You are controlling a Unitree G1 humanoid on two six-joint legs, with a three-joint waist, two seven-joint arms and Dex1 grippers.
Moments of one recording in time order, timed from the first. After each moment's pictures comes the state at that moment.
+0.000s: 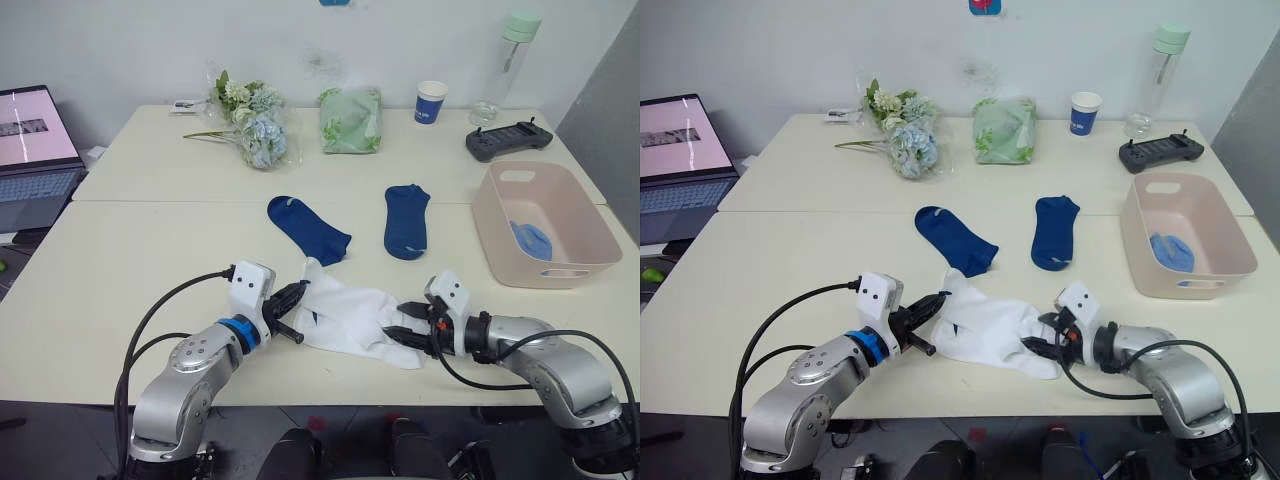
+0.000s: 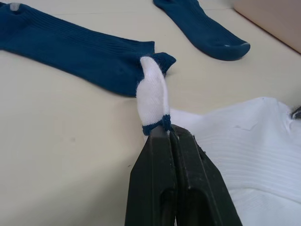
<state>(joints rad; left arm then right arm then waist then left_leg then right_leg) -0.02 0.31 0.03 -0.49 -0.36 0.71 -0.44 -0.15 -0.54 0.12 -0.44 0.41 0.89 0.69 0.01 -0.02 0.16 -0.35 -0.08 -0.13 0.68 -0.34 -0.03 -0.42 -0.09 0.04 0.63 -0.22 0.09</state>
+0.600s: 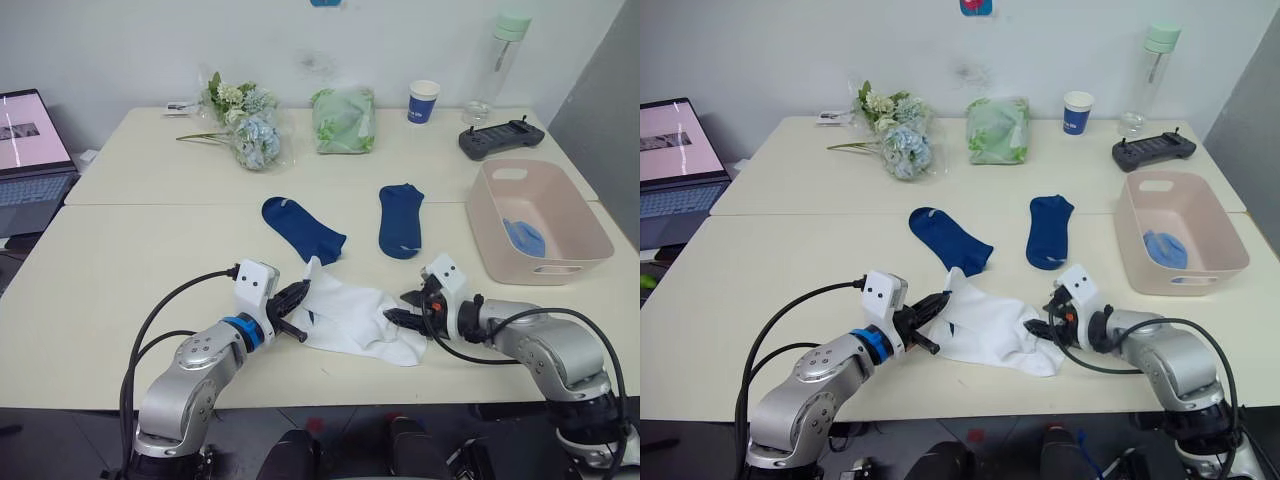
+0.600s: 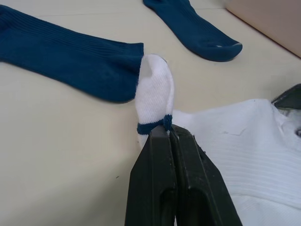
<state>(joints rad) -0.03 0.31 0.00 -0.48 -0.36 0.71 -0.43 -0.30 -0.50 0.09 -0.37 0.45 1.06 0.59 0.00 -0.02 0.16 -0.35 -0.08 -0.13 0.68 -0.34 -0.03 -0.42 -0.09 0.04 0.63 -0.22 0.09</state>
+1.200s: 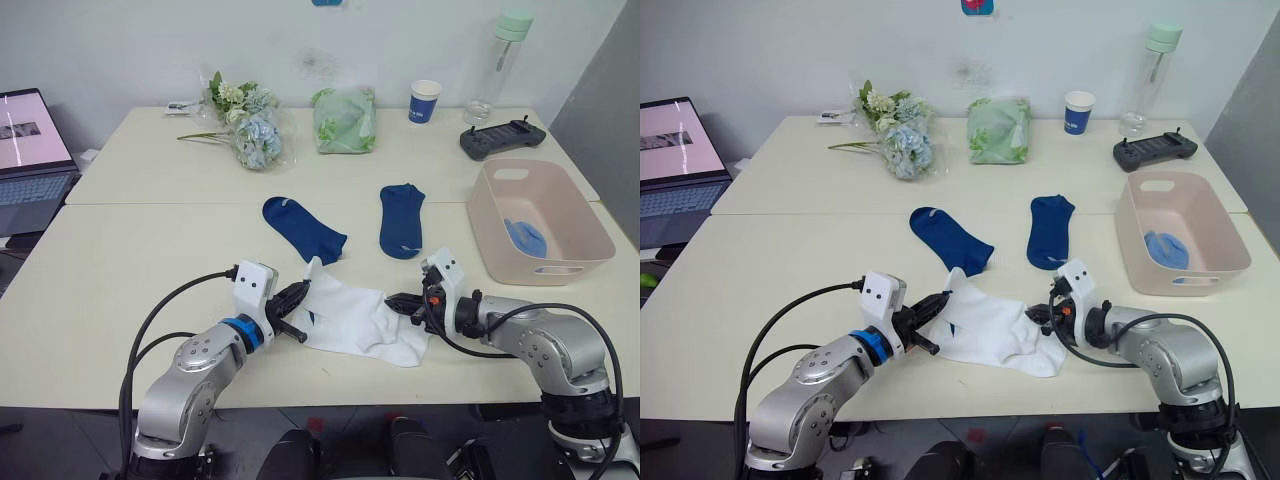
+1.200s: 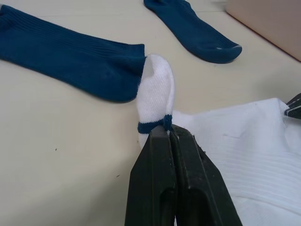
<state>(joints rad) -0.02 0.31 0.01 -0.48 -0.39 0.69 -0.43 -0.30 -0.47 0.02 -0.40 0.57 1.14 0.58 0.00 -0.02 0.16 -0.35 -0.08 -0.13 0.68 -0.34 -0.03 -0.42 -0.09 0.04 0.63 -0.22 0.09</state>
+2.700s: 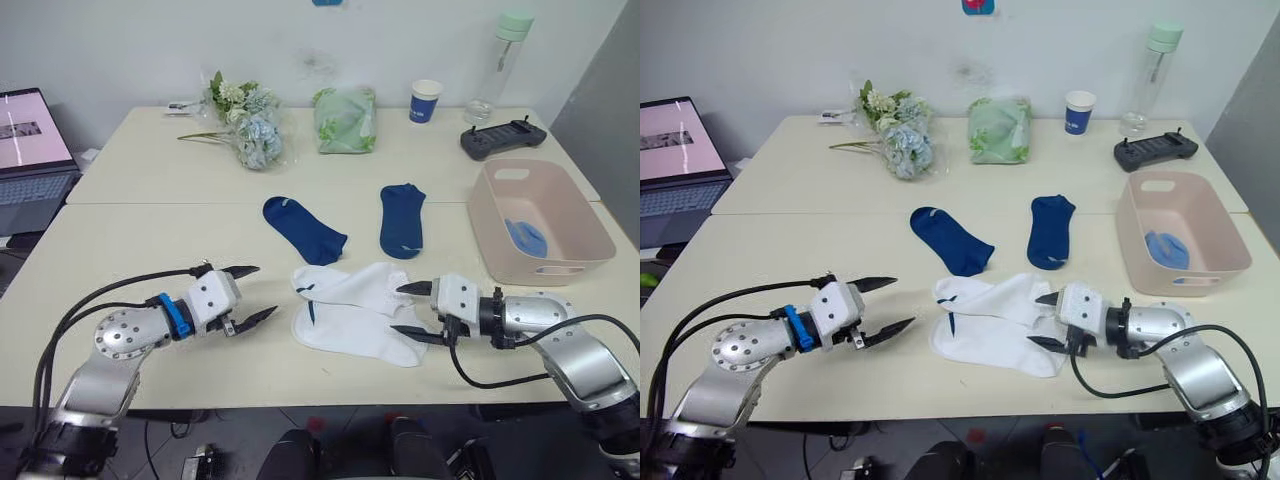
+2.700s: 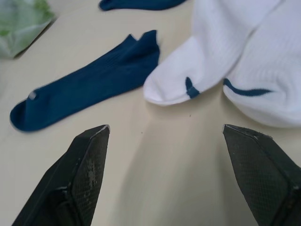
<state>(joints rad) -0.12 0.76 -0.02 0.01 -0.09 -0.21 -0.89 -0.21 -0.74 0.23 -0.31 0.16 0.22 0.96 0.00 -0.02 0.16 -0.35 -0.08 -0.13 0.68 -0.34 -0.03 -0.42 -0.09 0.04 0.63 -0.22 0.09</state>
